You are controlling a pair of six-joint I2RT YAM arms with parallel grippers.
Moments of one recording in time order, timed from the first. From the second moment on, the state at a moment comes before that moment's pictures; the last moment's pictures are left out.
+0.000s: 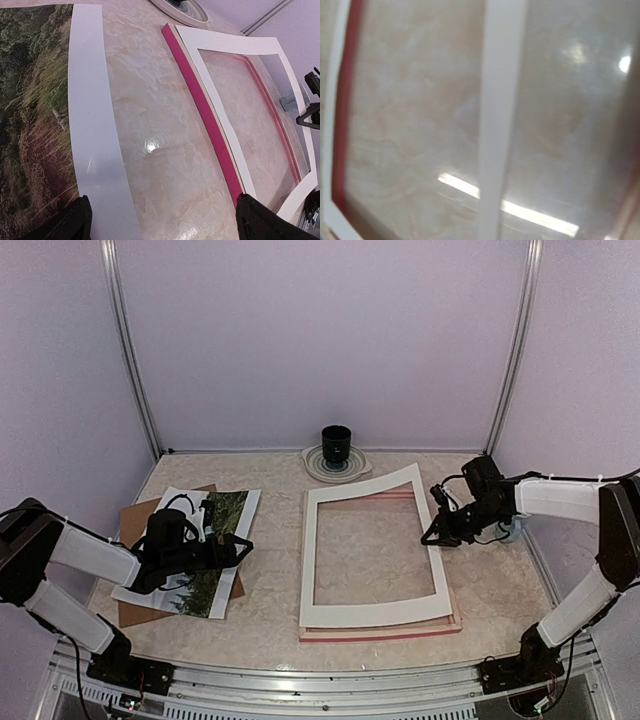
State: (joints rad) left arm -0.46 1.45 0.34 0.60 0.25 -0.52; right arm 0.28 1.52 0.91 -0.46 -0.54 0.27
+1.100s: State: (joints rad) left arm -0.46 1.45 0.34 0.60 0.26 -0.52; right arm 0.29 1.54 0.92 -0.50 -0.45 0.20
